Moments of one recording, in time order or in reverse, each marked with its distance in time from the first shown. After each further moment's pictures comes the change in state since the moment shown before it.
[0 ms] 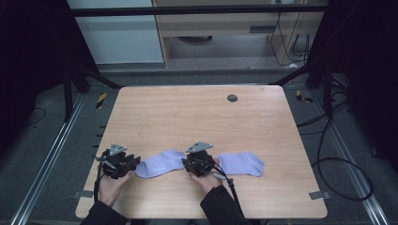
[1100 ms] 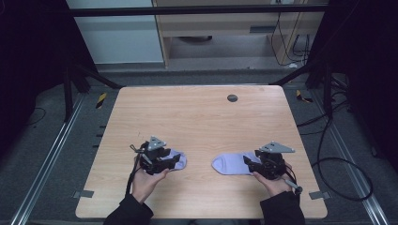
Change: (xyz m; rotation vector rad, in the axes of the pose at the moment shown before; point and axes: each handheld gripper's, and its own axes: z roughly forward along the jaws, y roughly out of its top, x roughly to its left) left arm -0.119 0.047 0.021 -0.012 -0.203 0.154; right arm -0.121 -0.067 -0.140 -0.050 -0.218 0.143
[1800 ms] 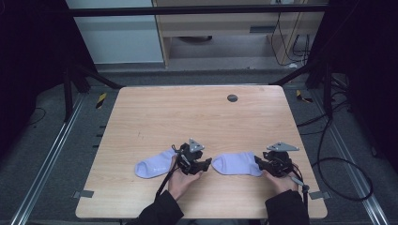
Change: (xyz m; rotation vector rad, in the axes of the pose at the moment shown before) left arm -0.064 0.010 0.079 0.057 -0.065 0.069; right arm -0.036 -0.020 0.020 0.083 -0.058 0.018
